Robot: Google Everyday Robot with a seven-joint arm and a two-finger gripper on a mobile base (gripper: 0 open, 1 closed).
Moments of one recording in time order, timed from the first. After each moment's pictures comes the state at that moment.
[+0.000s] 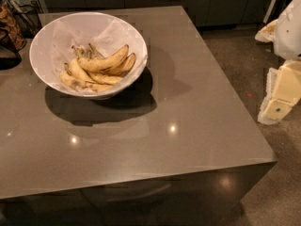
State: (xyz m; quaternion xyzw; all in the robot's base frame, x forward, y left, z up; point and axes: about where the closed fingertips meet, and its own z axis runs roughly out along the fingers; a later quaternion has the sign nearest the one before) arm 0.438 -0.217 0.977 -0.60 0.78 -0.03 0.16
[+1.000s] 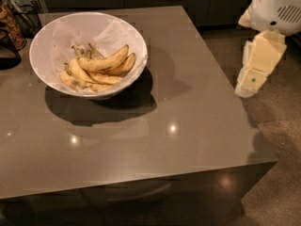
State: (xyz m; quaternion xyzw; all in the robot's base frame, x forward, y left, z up) arm 0.474 -0.188 0.996 -0.59 0.79 -0.01 0.15
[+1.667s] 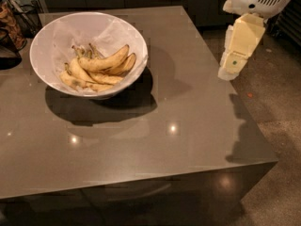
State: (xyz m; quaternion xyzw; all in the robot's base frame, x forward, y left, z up) arm 0.505 -0.158 1.011 -0.61 0.78 -0.02 0.16
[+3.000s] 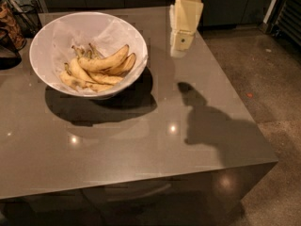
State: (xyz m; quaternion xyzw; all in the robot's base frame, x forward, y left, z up) arm 0.554 -0.057 1.033 -0.71 0.68 -0.04 0.18
